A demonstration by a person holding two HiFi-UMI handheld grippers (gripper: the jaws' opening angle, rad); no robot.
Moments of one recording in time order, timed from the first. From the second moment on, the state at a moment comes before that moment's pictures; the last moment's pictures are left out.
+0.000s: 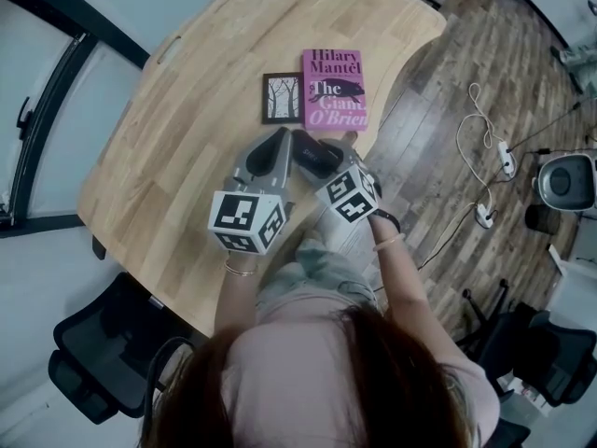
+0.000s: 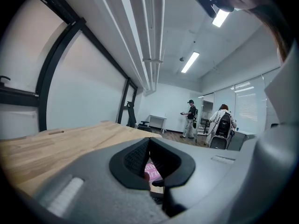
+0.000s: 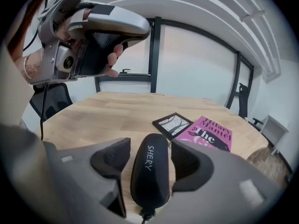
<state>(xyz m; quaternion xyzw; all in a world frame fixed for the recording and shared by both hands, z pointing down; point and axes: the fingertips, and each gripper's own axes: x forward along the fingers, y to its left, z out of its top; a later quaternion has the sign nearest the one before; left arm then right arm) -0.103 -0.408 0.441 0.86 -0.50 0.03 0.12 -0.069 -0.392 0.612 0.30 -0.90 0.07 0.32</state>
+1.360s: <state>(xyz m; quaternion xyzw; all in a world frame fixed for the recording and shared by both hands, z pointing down) -0.119 -0.411 0.468 0.85 -0.50 0.04 0.15 -0.076 -0.402 0.694 0.24 -0.86 0.12 0.43</state>
